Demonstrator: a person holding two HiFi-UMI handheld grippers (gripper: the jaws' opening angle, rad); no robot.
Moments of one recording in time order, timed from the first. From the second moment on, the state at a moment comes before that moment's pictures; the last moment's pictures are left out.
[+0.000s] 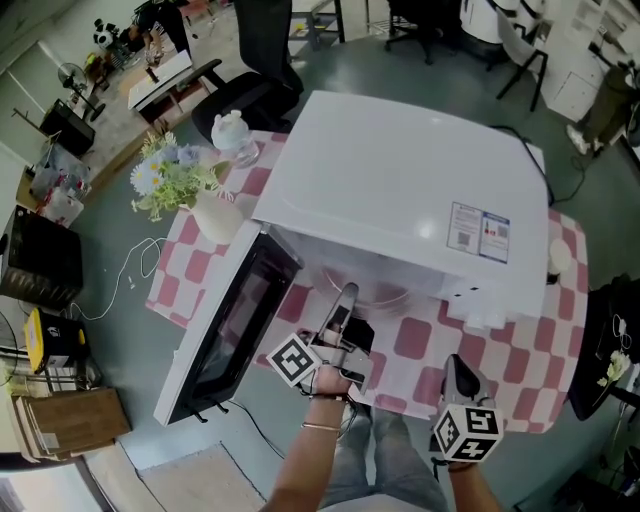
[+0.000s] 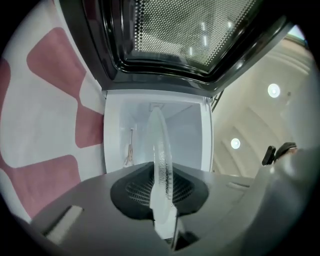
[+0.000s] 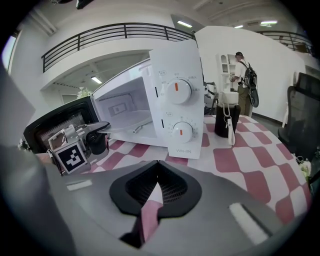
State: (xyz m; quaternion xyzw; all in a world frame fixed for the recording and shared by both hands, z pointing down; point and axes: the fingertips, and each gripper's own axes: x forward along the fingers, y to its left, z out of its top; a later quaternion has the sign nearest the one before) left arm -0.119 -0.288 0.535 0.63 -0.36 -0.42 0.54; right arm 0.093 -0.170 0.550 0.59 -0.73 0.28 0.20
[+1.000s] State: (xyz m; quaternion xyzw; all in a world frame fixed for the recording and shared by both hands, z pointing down) left arm -0.102 -0.339 0.543 0.62 -0.35 -0.42 0.55; right arm 0.100 -0.184 0.567 0.59 -0.72 0.31 0.20
